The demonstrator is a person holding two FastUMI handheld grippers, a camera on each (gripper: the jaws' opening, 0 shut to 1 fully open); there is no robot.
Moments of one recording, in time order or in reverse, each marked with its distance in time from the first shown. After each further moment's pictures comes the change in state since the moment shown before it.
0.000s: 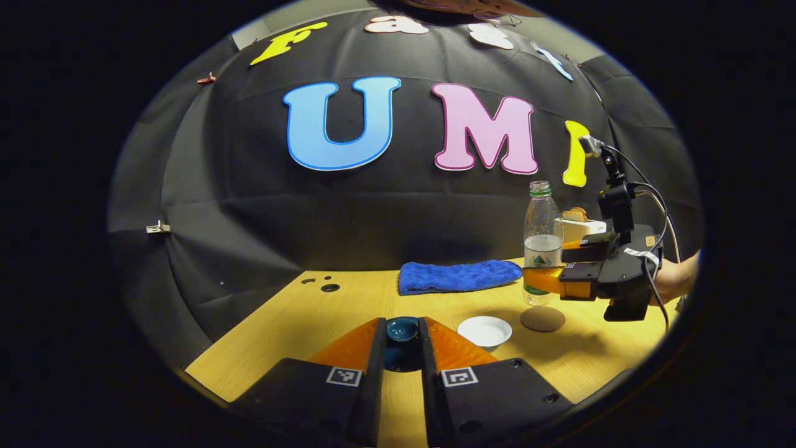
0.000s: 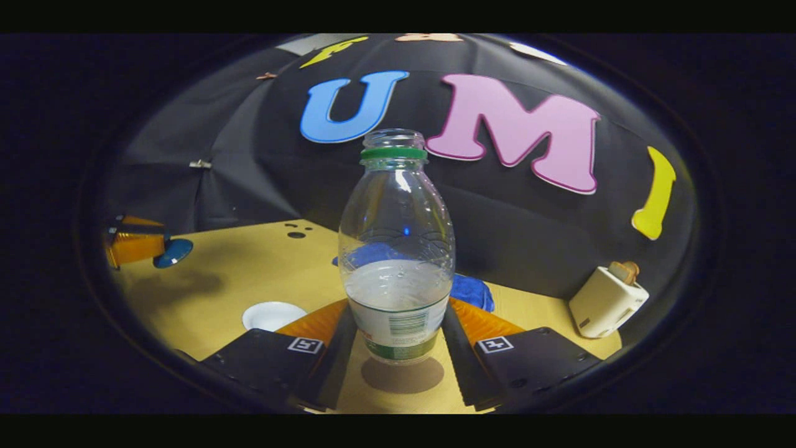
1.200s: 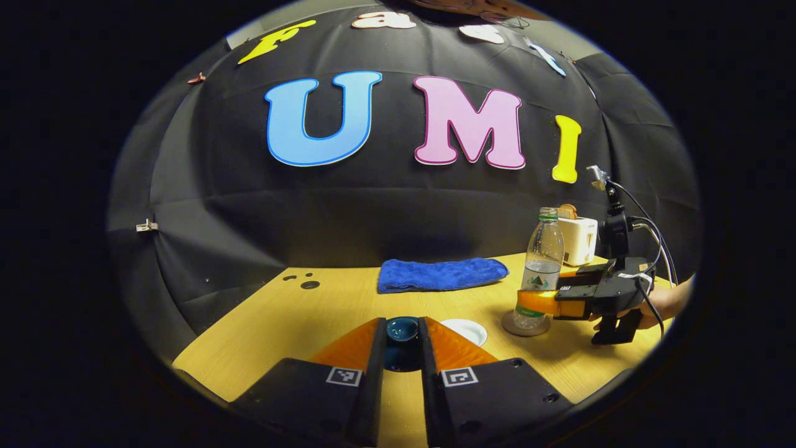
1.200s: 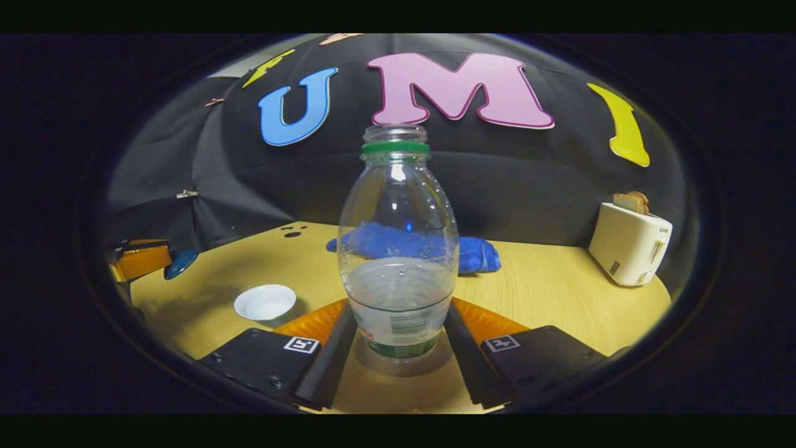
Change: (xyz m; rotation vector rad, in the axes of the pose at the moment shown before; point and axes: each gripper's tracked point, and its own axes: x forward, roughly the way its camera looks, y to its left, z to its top) left arm 0.017 -0.045 -0.002 -0.010 0.018 -0.037; right arm 0.005 0.017 -0.026 0.211 0.086 0.050
